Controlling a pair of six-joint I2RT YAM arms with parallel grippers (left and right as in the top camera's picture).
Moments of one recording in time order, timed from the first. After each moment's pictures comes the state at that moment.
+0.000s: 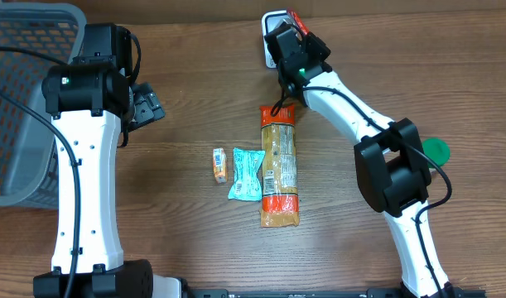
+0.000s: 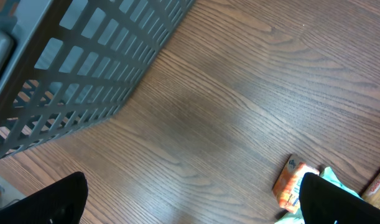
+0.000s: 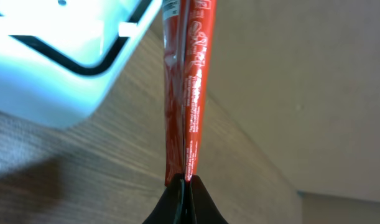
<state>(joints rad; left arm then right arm) 0.04 1.62 1.85 -1.50 -0.33 -0.46 0.52 2.39 2.01 -0.39 0.75 -0.50</state>
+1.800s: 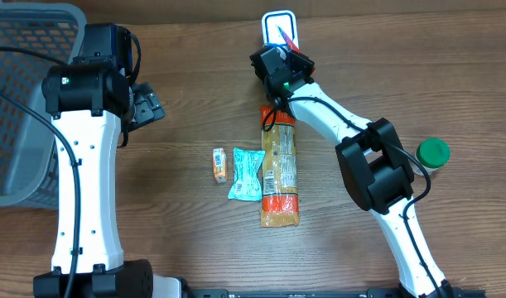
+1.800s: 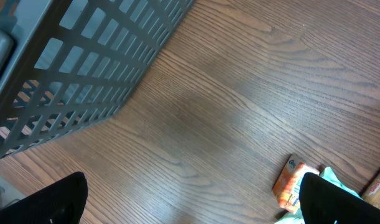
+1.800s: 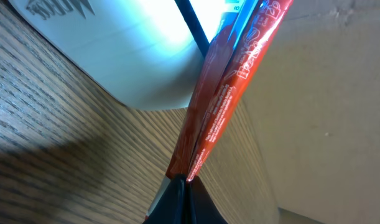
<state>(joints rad) 0.04 1.61 1.85 -1.50 -0.33 -0.46 0.56 2.48 2.01 -0.41 0.77 -0.65</state>
